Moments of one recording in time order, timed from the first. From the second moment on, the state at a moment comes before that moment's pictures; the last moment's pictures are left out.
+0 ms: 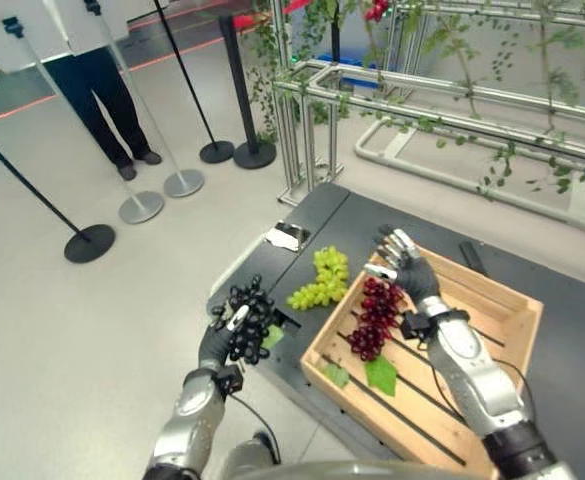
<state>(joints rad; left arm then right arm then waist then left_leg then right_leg) 0.11 0.17 -0.13 0.27 -0.51 0.00 0.16 0.05 -0.36 0.12 -0.15 0.41 -0.02 -0.07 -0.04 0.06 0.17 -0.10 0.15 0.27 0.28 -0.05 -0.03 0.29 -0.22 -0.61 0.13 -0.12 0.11</state>
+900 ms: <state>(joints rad) 0.13 0.33 -0.01 0.14 -0.36 0.02 0.13 0.05 -0.17 0.01 -0.06 0.44 -0.03 -0.09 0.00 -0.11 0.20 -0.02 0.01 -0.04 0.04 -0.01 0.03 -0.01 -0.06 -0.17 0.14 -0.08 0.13</state>
